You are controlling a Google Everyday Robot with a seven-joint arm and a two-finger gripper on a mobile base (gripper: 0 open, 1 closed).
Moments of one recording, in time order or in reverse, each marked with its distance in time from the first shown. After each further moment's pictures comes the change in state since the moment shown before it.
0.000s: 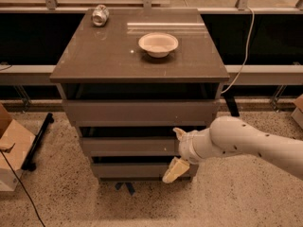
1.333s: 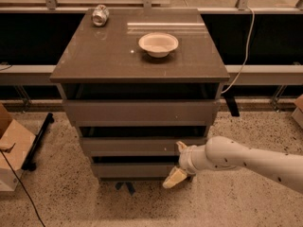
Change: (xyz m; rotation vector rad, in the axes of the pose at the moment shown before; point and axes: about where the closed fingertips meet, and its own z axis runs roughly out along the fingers) arm 0.078 -0.012 0.090 0.019 -0.016 0.109
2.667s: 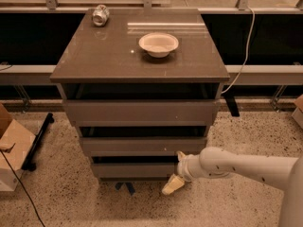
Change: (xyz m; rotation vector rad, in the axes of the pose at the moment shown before) arm 0.057 0.003 0.056 -0.004 0.052 0.077
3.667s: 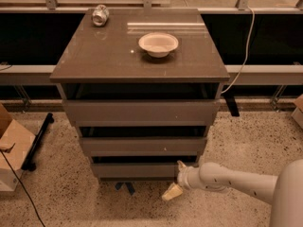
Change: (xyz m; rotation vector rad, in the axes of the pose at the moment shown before) arm 0.059 -0.008 0.073 0.036 -0.062 0.048
